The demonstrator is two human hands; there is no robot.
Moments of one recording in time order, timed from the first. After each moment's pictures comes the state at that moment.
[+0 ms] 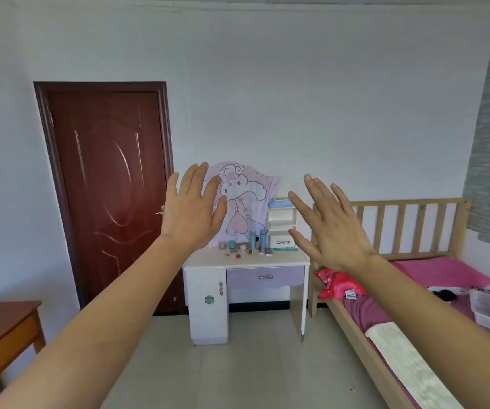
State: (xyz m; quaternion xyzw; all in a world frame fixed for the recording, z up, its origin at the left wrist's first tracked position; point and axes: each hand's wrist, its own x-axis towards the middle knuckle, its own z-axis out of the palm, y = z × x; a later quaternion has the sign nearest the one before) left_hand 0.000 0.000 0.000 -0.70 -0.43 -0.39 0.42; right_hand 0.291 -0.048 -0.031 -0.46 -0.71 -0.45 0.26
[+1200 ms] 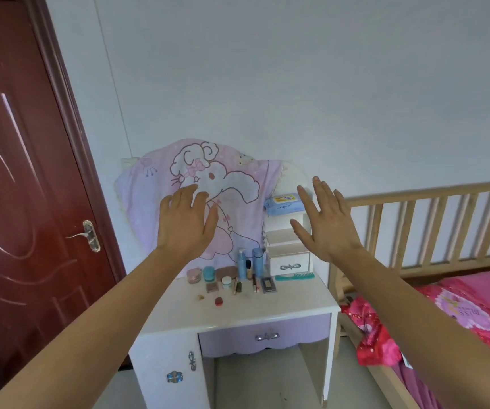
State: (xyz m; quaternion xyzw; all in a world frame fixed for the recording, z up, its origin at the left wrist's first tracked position) left_hand 0.149 0.788 -0.089 -0.75 -0.48 -0.35 0.29; right_hand 0.455 0.745 -0.118 -0.63 -0.68 -0.30 0.22
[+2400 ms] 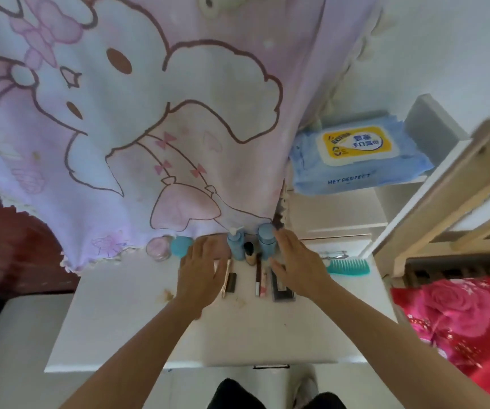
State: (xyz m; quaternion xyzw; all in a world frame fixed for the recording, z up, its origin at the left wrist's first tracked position) left_hand 0.268 1.280 -0.439 -0.75 -0.64 -0.17 -0.10; right_hand 0.507 1.279 -0.439 -0.63 -0.74 0.19 0.10
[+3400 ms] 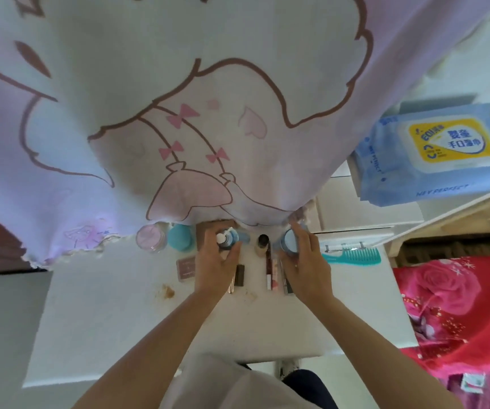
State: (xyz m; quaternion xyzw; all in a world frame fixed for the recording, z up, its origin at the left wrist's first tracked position) left_hand 0.252 1.340 -0.487 -0.58 -0.66 -0.31 -0.36; right_hand 0.441 1.298 -0.488 -0.75 -0.57 0.22 0.25
